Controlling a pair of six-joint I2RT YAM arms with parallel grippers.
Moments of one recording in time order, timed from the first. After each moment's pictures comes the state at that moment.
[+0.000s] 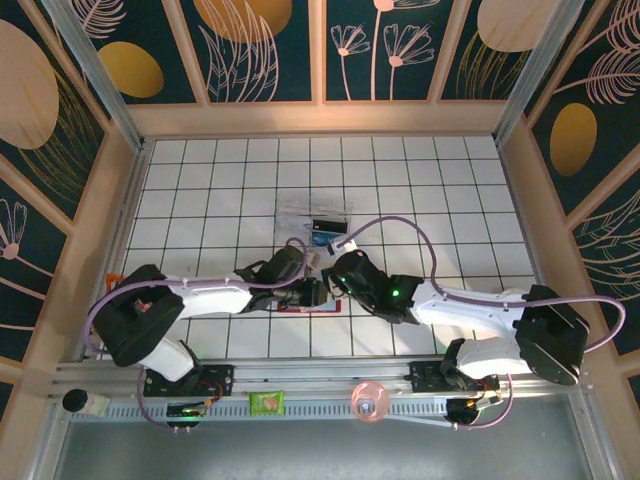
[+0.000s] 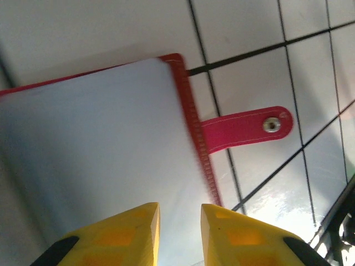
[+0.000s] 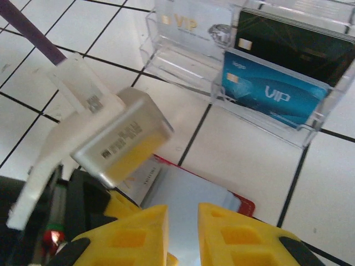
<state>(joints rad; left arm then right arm) -0.88 1.56 0.64 0.07 0.30 -0.78 1.07 1.27 0.66 -0.09 0.30 0.50</state>
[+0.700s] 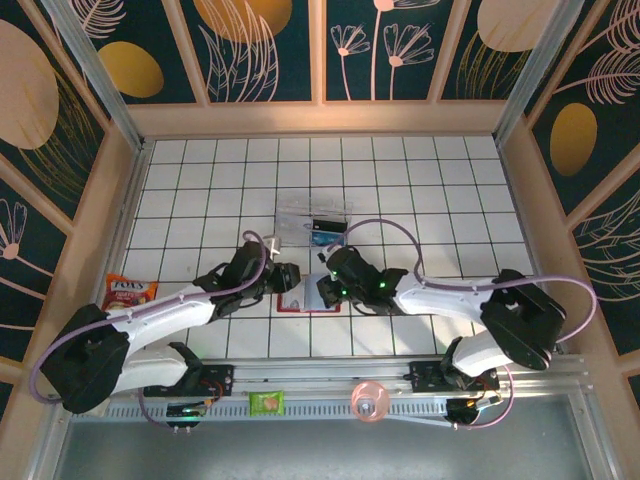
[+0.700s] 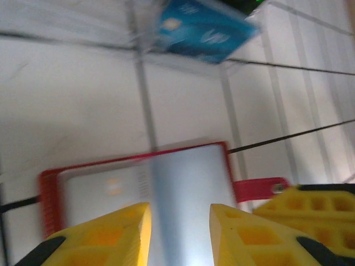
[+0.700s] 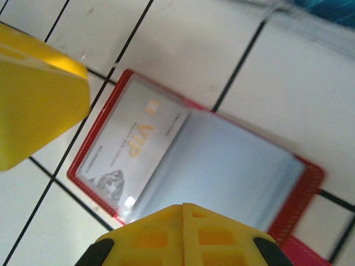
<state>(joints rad) -0.74 1.22 0.48 0.02 0.11 -0.80 1.01 1.45 0.69 -0.08 -0.01 0.51</state>
